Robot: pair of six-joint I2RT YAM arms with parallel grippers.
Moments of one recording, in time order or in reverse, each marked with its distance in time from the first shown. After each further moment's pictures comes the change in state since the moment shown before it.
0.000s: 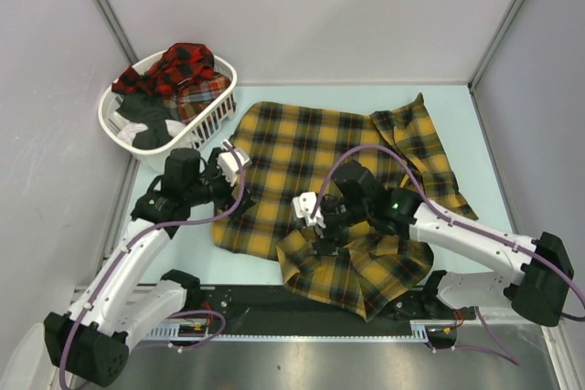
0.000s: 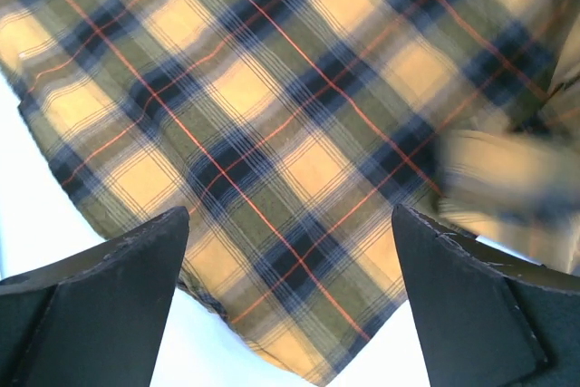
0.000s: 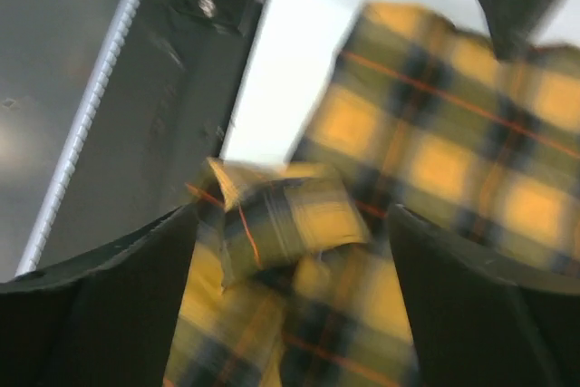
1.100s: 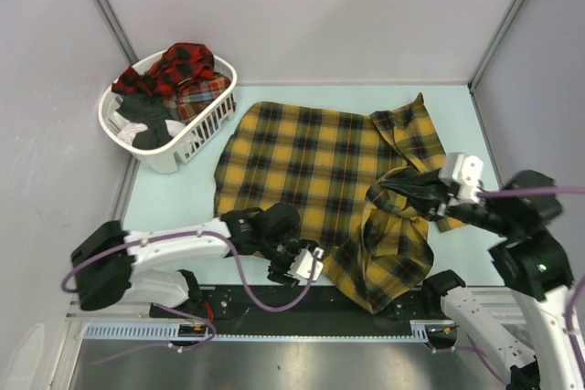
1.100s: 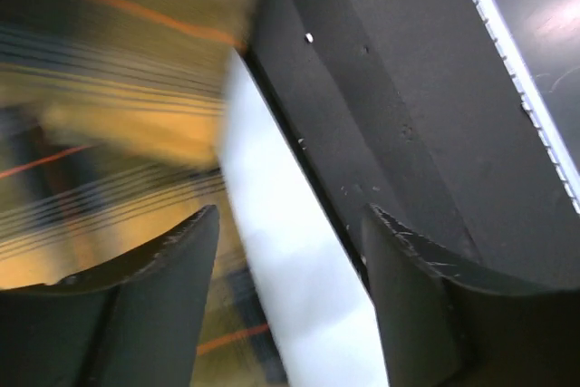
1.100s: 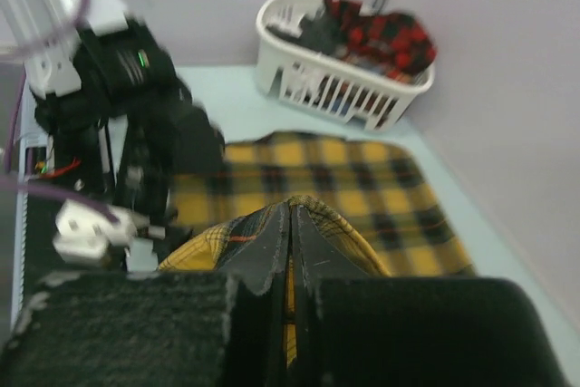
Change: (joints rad) left arm -0.771 0.459 -0.087 0.121 0.186 0.442; right arm -0.620 -0.583 0.282 -0.219 -0.109 0.303
